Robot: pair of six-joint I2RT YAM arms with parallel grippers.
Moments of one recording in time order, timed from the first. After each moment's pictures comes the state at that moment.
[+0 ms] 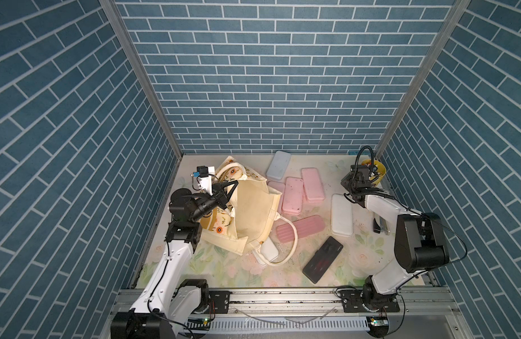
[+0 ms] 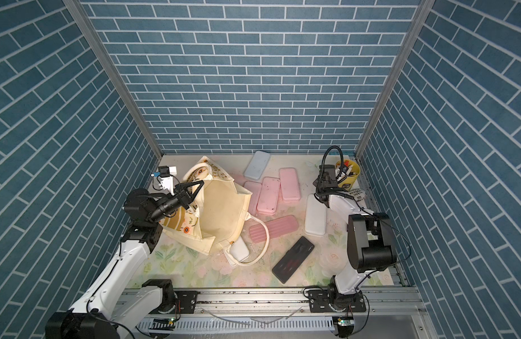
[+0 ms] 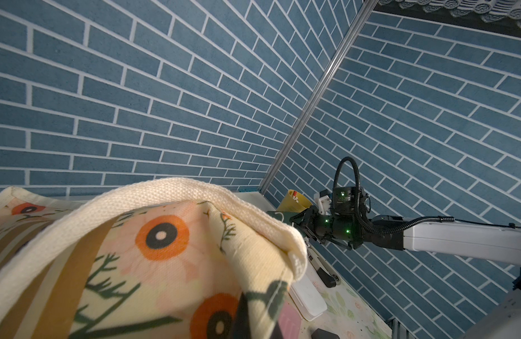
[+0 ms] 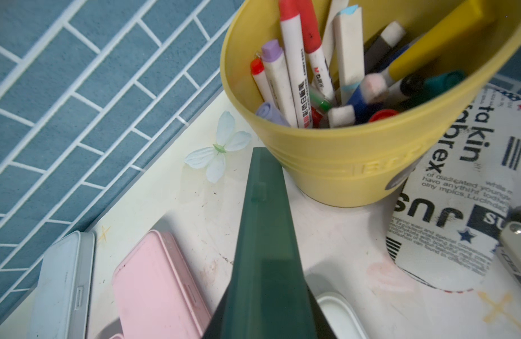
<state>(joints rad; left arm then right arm) -0.03 0.95 0.62 0.37 0.78 -0.52 0.15 1.65 1.02 -0.05 0.29 0.77</state>
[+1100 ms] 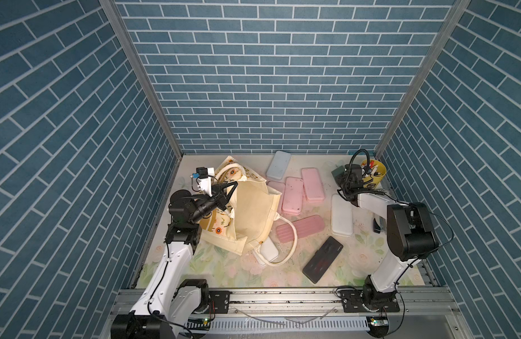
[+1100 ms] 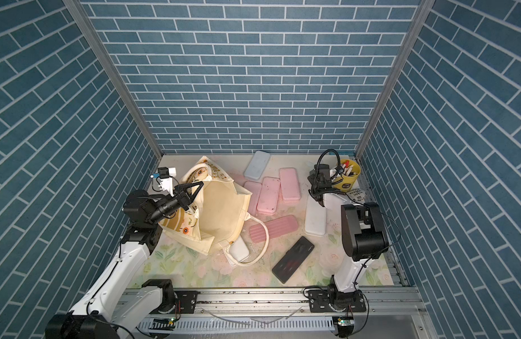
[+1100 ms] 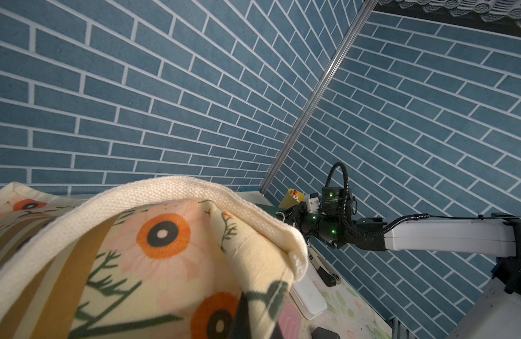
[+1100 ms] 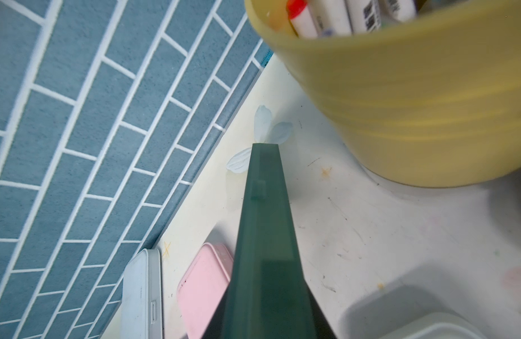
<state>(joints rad) -0.03 0.93 0.61 0.37 0.78 -0.52 0.19 1.77 1.04 0.15 0.22 1.00</state>
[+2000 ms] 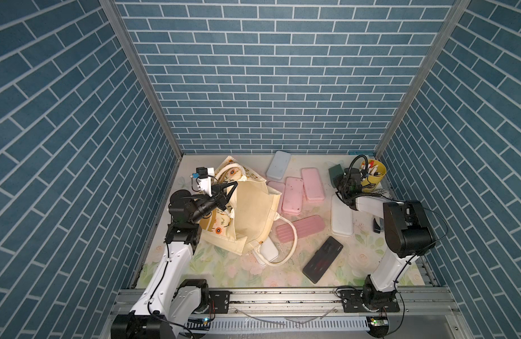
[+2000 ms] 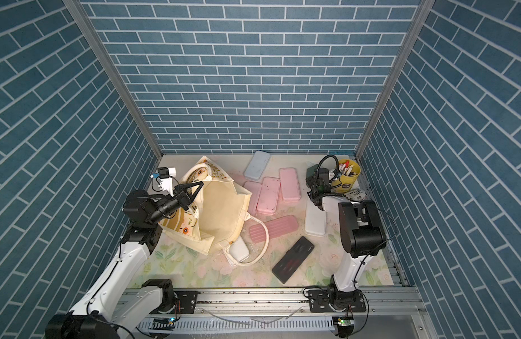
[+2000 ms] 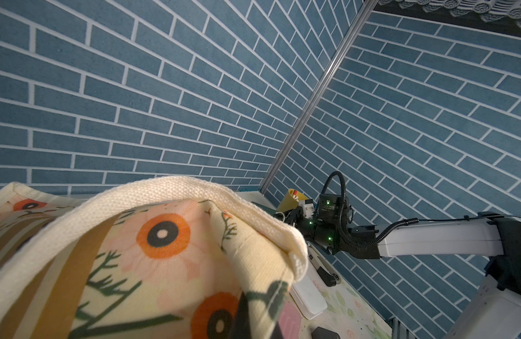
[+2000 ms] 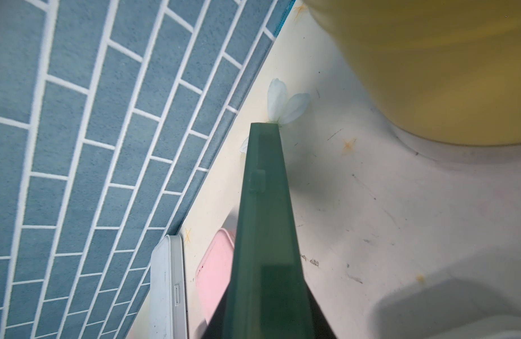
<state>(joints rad) -0.03 0.93 0.61 0.37 0.78 -0.52 0.19 1.80 0.97 0.29 0.12 1.07</state>
